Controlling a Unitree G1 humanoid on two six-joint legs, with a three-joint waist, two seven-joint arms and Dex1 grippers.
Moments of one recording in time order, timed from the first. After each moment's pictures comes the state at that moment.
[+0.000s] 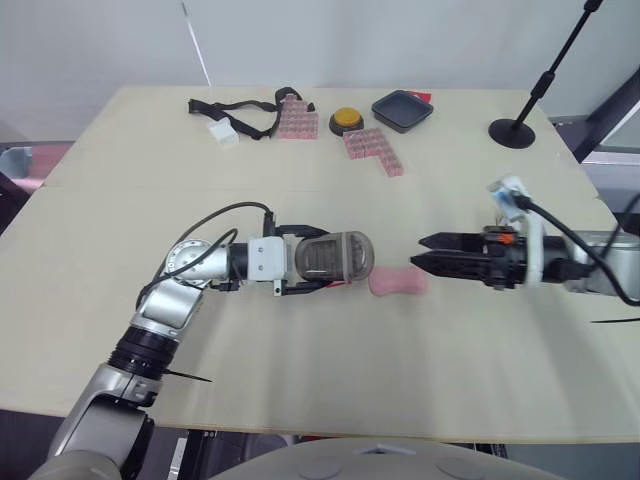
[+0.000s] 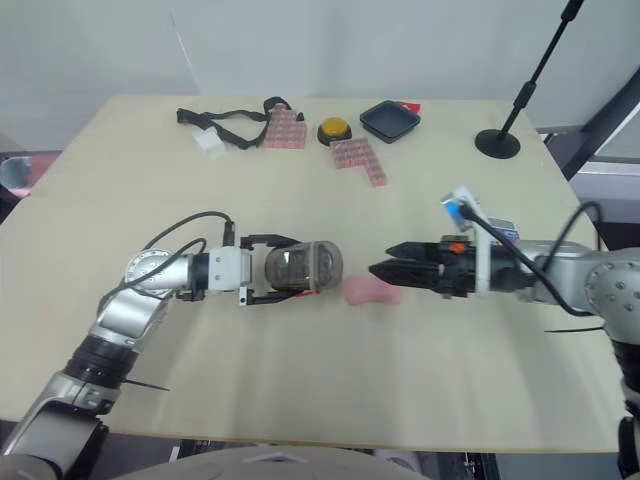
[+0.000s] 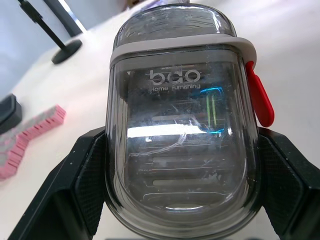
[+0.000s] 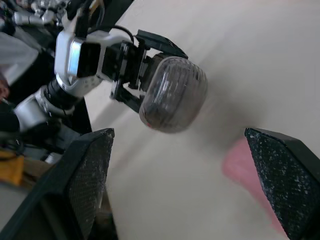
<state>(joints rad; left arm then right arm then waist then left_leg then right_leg) -0.36 0.45 -0.25 0.05 -0.10 -0.34 -1.08 -0.36 -0.93 -0.04 -0.27 1.73 1.16 0.27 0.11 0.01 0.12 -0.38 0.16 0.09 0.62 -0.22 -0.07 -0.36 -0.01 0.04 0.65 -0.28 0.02</state>
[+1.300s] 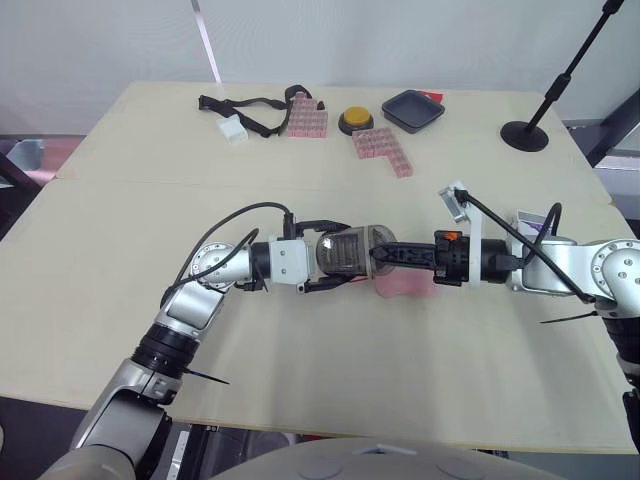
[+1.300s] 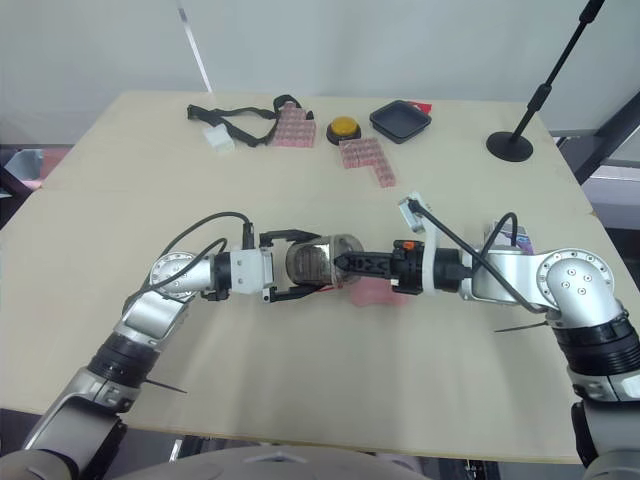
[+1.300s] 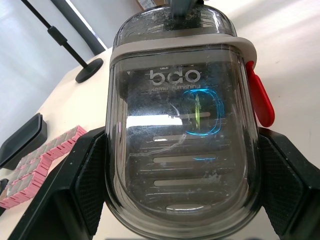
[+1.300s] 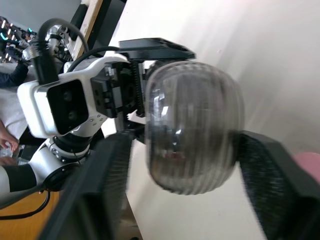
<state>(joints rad) -0.38 0.42 -0.29 0.05 -0.07 -0.37 -0.99 -0.43 -0.80 0.07 -0.22 1.94 1.13 -0.08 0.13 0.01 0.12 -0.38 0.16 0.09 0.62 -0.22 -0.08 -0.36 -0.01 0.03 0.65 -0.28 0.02</state>
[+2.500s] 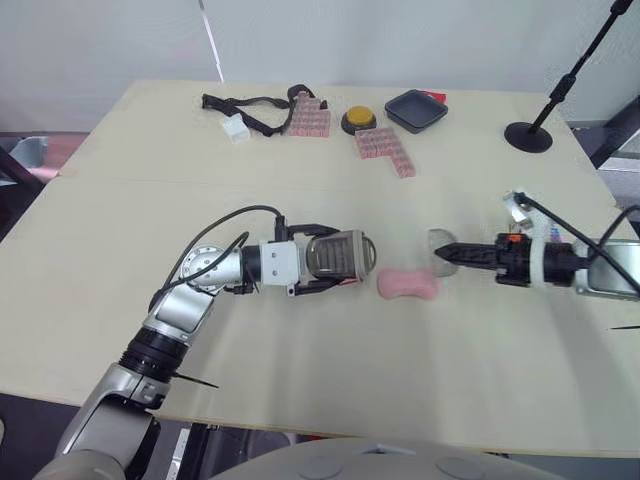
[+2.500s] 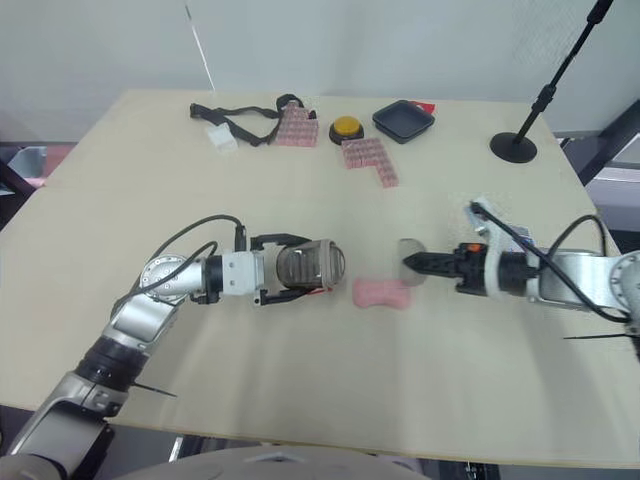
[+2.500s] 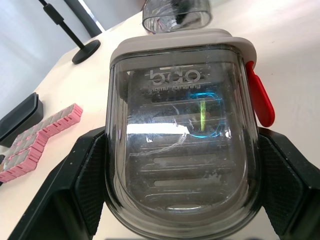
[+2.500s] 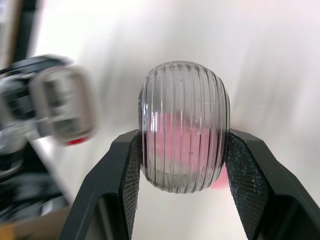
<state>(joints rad) -0.36 0.46 -0.29 0.06 -0.09 -0.37 -0.99 -0.26 -1.09 -0.10 -0.09 1.88 1.18 -0.08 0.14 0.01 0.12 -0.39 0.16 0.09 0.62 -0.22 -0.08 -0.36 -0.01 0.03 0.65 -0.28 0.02</state>
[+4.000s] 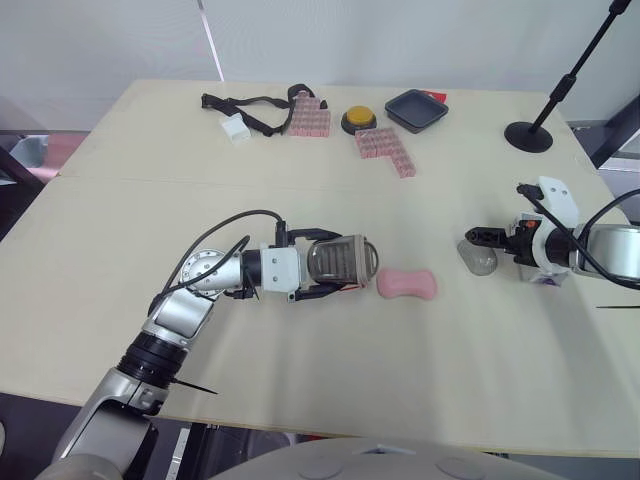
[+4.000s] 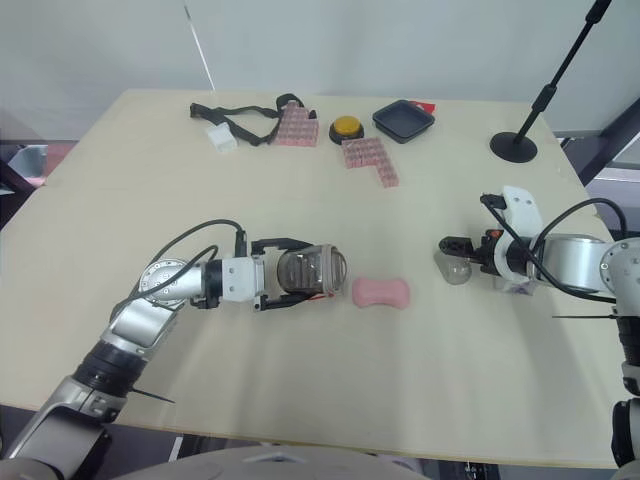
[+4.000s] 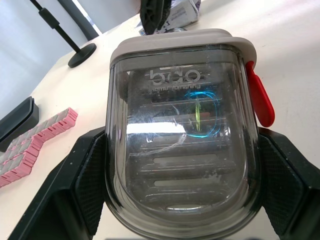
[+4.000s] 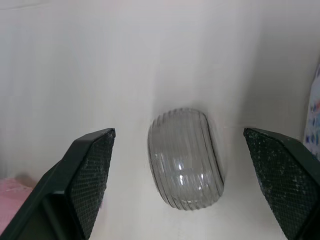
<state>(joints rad) -0.34 0.47 -0.29 0.02 -0.08 -0.37 -0.99 -0.40 -0.94 -0.14 -0.04 1.51 1.22 -0.25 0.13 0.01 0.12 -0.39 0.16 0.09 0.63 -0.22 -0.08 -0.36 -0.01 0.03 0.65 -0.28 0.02</state>
